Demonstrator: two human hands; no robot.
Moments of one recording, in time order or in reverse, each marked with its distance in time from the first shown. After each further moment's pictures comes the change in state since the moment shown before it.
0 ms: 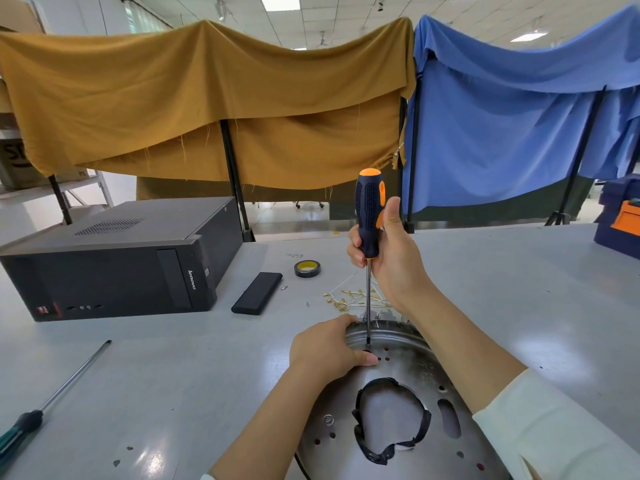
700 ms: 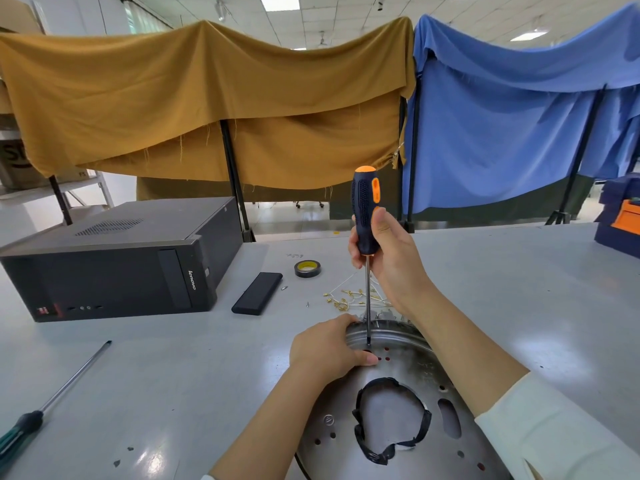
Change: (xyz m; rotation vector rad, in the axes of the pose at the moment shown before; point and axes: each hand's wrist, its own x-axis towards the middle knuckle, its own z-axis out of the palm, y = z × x) left_hand -0.001 0.000 0.000 0.007 0.001 -0.001; right_hand -0.004 0.003 -0.004 -0.012 0.030 -0.011
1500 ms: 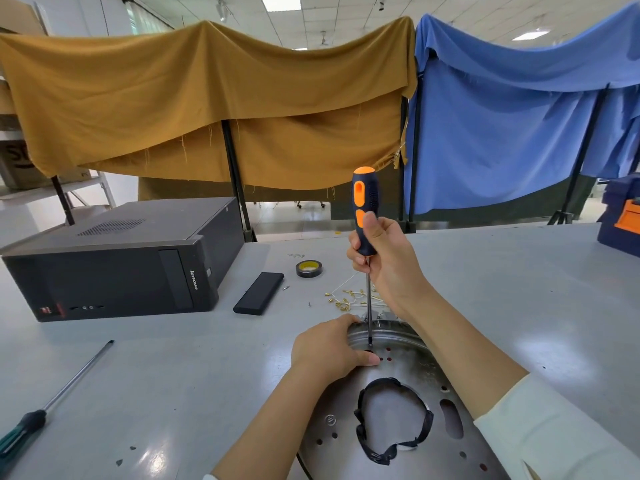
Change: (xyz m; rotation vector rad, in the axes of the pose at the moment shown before) left_hand 0.000 0.001 0.000 0.008 -0.003 0.004; right_hand -0.001 0.000 0.004 0.077 -0.007 0.067
